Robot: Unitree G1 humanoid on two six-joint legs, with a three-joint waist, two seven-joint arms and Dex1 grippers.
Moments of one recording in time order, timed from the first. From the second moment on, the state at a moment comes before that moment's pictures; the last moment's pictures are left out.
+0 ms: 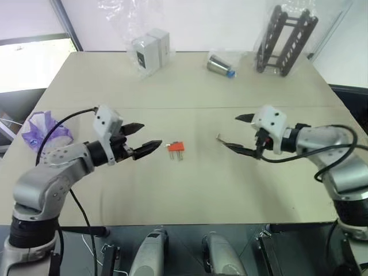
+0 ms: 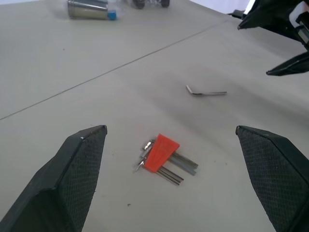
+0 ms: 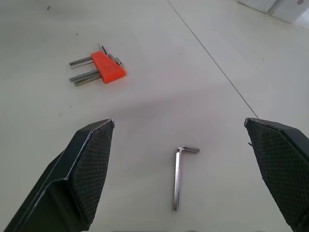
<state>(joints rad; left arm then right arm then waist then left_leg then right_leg) -0.32 0.69 0.17 -0.43 -0.71 0.82 -0.67 -0.48 -0.84 0.03 -0.28 0.26 0.54 0.93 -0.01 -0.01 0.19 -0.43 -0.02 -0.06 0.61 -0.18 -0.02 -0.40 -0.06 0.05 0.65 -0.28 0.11</state>
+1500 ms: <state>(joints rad) -0.29 0.70 0.15 -0.43 -0.72 0.83 -0.65 -0.65 -0.50 0.25 0.07 0.15 0.40 0.85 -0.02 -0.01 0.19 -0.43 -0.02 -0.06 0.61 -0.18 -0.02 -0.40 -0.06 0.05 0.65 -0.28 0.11</state>
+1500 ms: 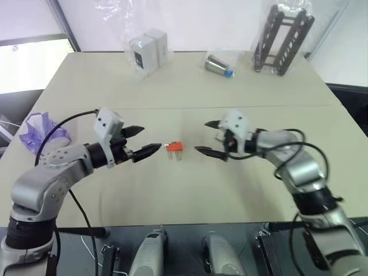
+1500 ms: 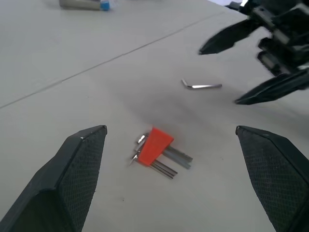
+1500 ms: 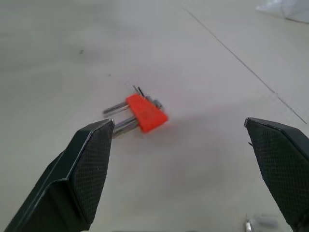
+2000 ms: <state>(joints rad) -0.25 0.70 0.15 -0.48 -0.72 0.84 -0.60 -0.77 -0.37 0.35 0.52 -0.02 0.08 0.91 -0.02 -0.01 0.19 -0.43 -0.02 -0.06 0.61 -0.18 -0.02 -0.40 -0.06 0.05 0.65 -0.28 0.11</state>
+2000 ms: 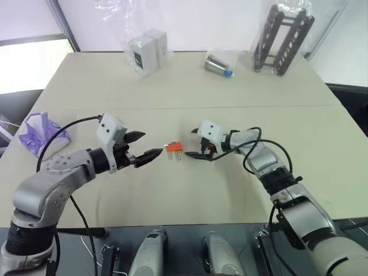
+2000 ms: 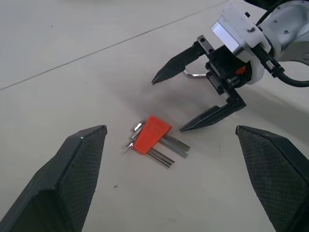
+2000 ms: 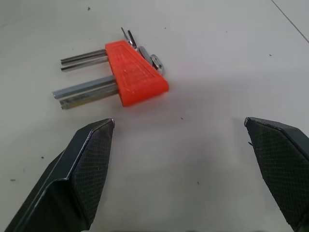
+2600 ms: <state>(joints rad) -0.25 0.70 0.17 -0.49 -0.73 0.85 -0.59 -0.80 -0.29 0.35 0.59 -0.06 0.05 0.91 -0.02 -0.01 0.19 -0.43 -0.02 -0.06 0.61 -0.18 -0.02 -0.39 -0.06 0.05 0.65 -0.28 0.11</state>
